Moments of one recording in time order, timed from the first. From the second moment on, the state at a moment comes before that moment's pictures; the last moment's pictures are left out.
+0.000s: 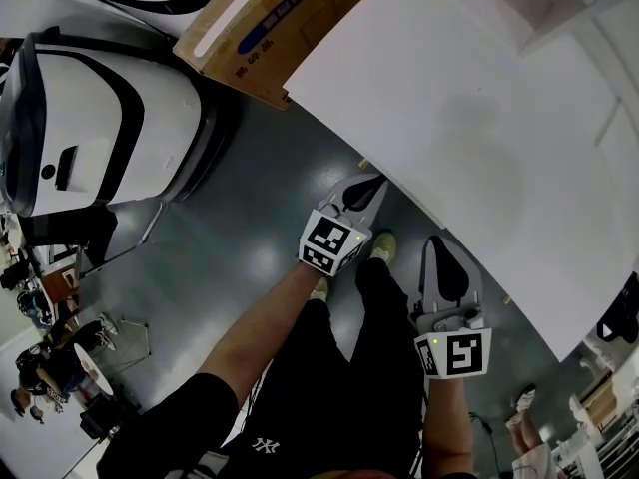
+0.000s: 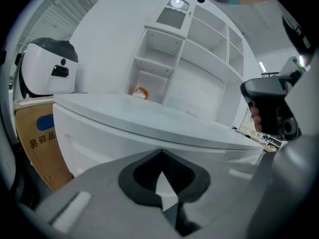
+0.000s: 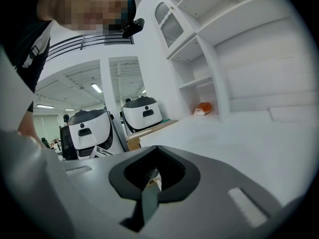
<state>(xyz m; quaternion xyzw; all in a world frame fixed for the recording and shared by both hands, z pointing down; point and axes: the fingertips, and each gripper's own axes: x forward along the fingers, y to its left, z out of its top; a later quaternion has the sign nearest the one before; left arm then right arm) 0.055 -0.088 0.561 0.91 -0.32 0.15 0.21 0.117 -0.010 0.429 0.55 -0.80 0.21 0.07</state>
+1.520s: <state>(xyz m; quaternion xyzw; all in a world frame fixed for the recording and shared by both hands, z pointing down) 0.033 0.011 0.339 0.95 -0.25 0.11 0.18 0.068 0.038 0.325 0.58 -0.79 0.17 0.07</state>
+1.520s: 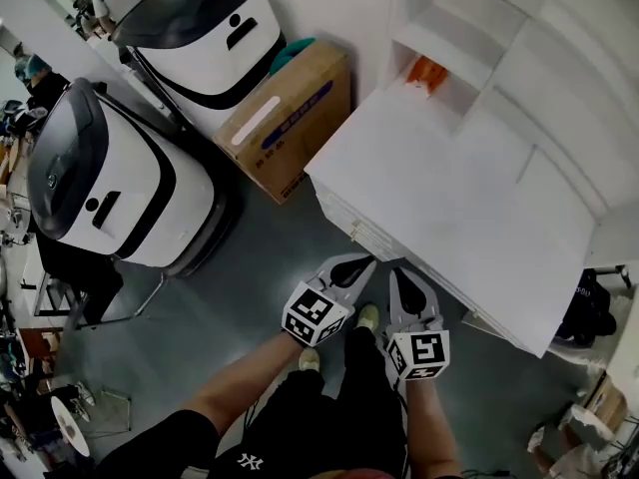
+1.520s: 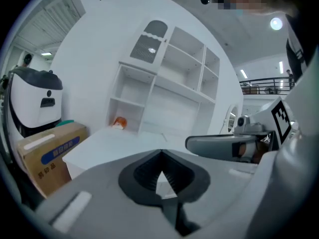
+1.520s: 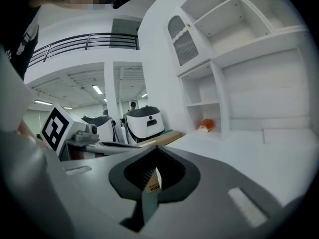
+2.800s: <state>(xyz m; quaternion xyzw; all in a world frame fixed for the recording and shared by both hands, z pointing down) -0.063 0.112 0.122 0.96 -0.24 0.03 0.11 -0.028 0.119 0.135 0.60 -0.79 0.08 0.00</state>
